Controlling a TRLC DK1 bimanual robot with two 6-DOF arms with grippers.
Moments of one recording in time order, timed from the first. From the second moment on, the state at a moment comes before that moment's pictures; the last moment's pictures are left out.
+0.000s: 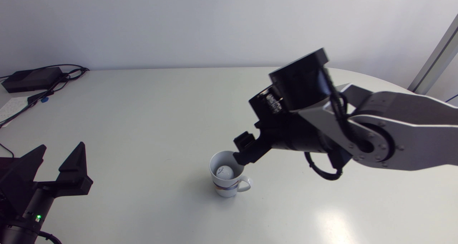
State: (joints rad) left arm 0.01 0.00 0.02 0.01 -0.11 0.03; right arm 0.71 1.33 0.89 -0.18 0.09 -0.04
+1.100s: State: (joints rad) left arm 0.01 0.00 0.02 0.01 -0.11 0.03; right arm 0.13 0.45 0.34 0.10 0.22 -0.13
